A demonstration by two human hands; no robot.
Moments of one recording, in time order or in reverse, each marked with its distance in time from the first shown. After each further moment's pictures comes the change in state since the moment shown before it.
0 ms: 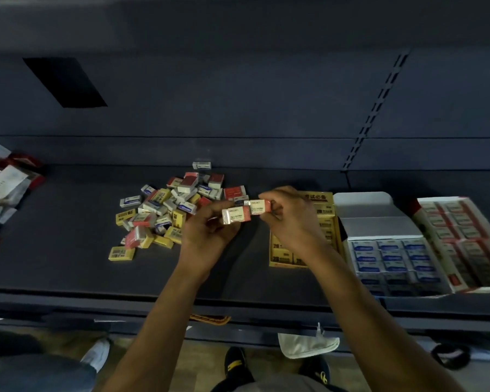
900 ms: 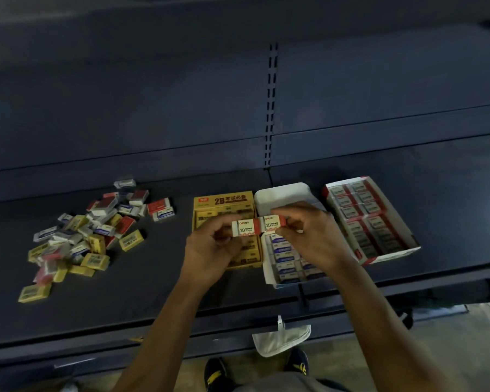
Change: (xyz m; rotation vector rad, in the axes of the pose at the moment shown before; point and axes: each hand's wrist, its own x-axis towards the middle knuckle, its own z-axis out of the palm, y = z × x) left_hand -0.027 0.019 0.121 0.202 -0.284 0.145; right_hand -0.077 0.100 -0.112 0.041 -0.005 0.179
